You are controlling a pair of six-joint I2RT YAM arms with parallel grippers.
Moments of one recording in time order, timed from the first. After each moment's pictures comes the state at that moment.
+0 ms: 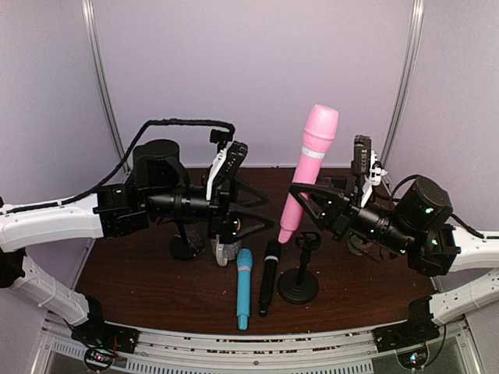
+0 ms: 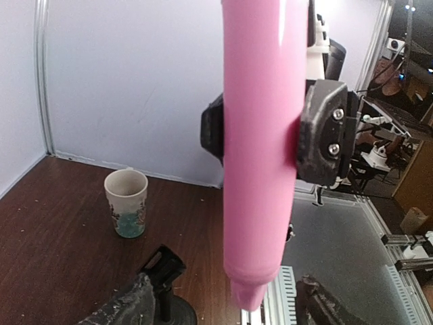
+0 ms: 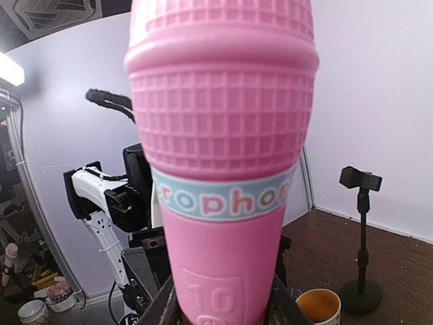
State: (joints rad) left arm -1.07 1.33 1.12 0.09 0.51 -0.12; right arm 1.22 0.96 0.78 0.44 0.12 0.25
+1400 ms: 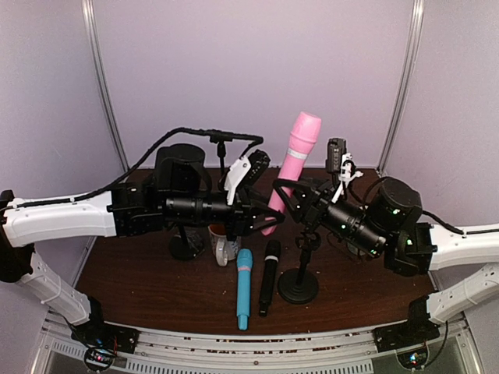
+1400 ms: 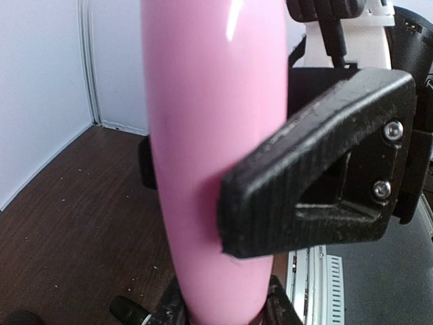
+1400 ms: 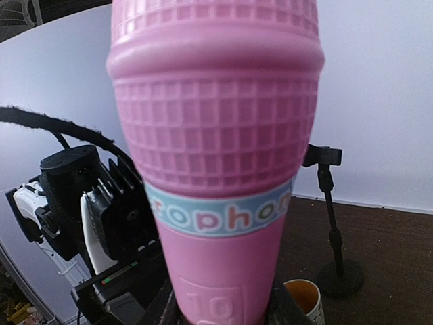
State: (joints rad) left arm -1.13 1.43 1.21 -0.03 0.25 -0.05; right arm 1.22 1.12 0.81 0.50 0.30 0.35
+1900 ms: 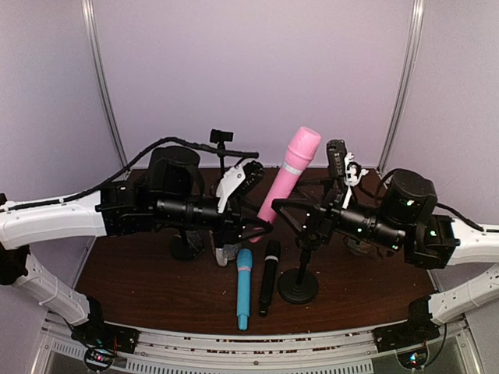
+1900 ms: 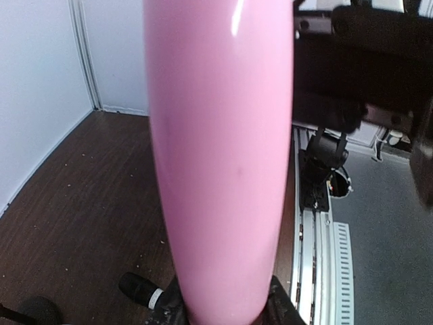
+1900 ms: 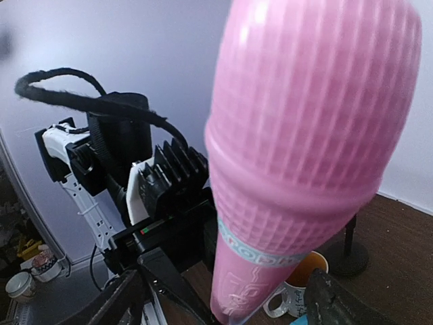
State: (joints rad) left arm -1.12 1.38 1.20 -0.16 0.26 0.03; right arm 1.22 1.04 0.87 0.24 0.16 0.26
